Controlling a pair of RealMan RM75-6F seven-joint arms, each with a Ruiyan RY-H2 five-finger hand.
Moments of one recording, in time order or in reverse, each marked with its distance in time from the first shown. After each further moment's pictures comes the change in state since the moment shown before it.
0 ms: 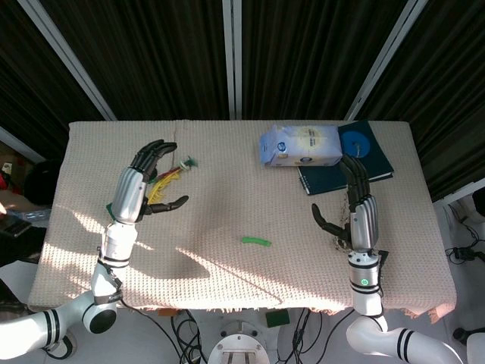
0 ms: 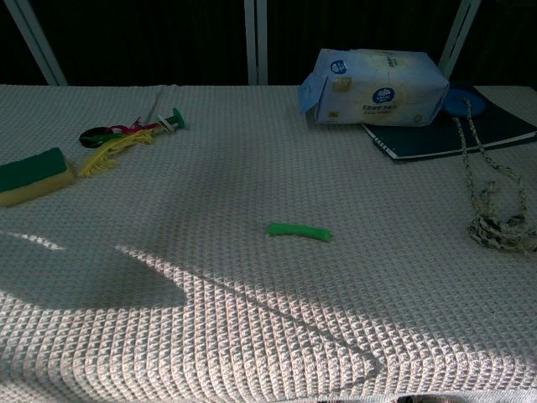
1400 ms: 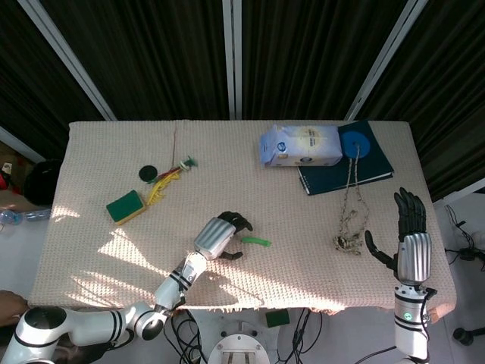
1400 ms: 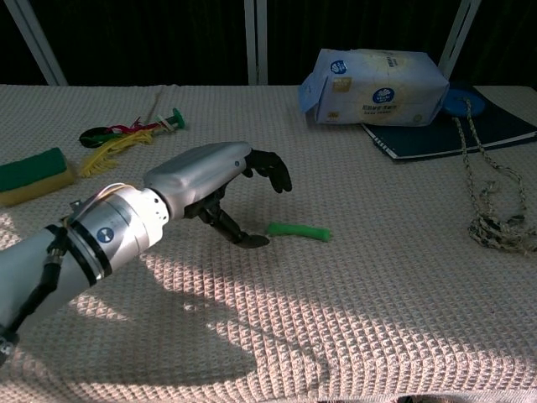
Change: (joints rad) left arm -0.166 -0.415 0.204 0.393 -0.087 -0.363 0.271; right arm -0.239 0.165 -0.175 -0.023 0.076 0.119 -0.097
